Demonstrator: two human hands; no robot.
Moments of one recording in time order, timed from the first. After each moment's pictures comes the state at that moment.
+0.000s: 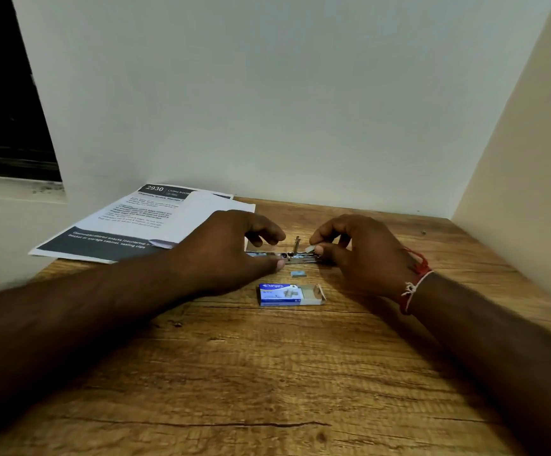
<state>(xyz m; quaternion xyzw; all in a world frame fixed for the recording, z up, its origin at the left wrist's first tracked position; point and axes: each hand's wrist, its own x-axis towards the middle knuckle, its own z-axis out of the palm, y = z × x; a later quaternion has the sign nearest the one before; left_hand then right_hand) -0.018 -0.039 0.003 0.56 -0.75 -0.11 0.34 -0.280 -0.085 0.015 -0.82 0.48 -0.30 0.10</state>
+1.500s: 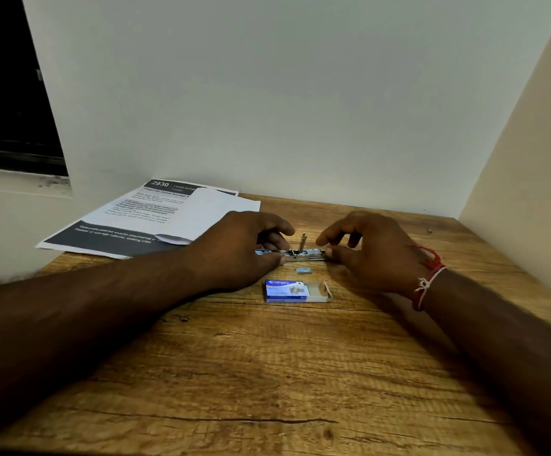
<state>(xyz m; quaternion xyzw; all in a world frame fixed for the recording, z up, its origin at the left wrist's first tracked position) -0.024 -0.048 -0.007 0.53 -0.76 -0.15 0.35 -0.290 -0.086 0.017 -0.83 0.48 -0.27 0.09</state>
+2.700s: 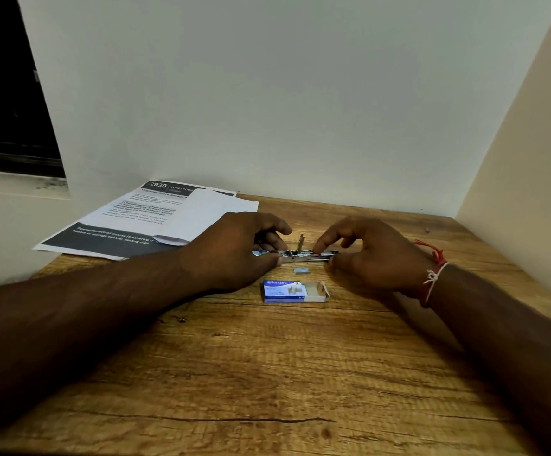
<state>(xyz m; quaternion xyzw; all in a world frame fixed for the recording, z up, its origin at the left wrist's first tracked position) -0.022 -0.047 -0.005 0.53 -0.76 -0.15 0.34 -0.296 -0.089 0.019 -0.84 0.46 -0.24 0.16</state>
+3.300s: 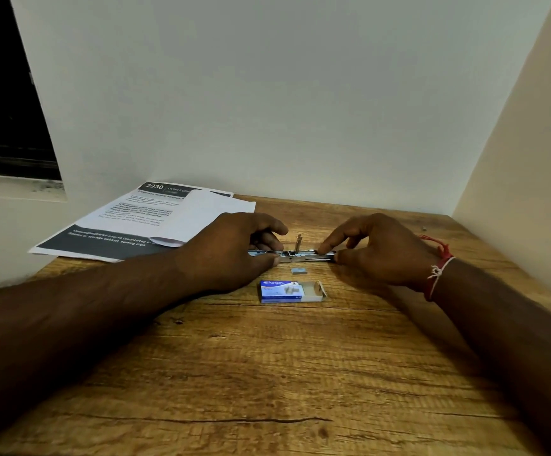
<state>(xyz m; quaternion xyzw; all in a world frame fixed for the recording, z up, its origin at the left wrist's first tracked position) -0.023 -0.047 -0.004 0.53 -0.76 -0.16 0.34 -0.306 -0.088 0.028 -0.83 0.48 -0.25 0.16</state>
